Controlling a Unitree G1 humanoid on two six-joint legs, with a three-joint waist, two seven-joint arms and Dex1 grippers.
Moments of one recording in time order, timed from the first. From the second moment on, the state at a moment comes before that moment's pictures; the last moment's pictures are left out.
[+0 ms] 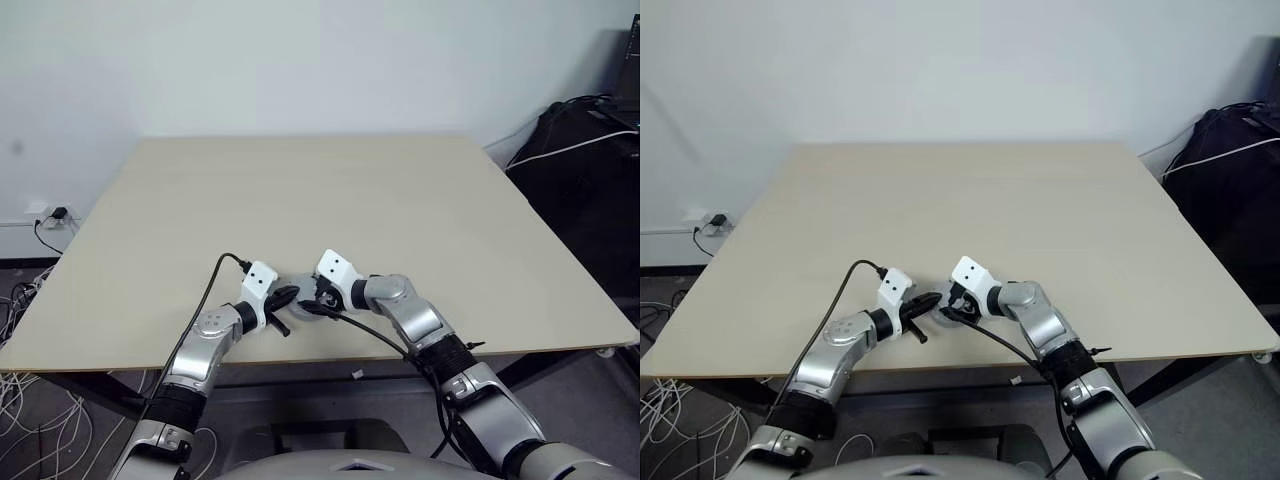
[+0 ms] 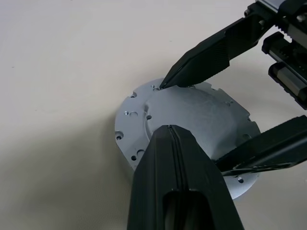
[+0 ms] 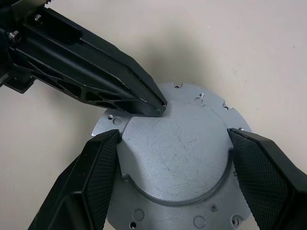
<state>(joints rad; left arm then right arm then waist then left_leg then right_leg) -0.15 0.23 -0.18 0.23 -0.12 0.22 -0.65 -0.45 -0.21 0.39 0.35 -0.07 0.38 0.78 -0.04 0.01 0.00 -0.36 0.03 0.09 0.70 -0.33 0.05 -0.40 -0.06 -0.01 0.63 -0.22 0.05</state>
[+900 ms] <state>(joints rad) -0.14 0.23 -0.19 0.21 -0.13 0.23 -0.66 -0.42 -0.19 0.35 0.34 -0.03 0.38 0.73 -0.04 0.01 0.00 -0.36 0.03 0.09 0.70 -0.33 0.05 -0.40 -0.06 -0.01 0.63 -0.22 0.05</state>
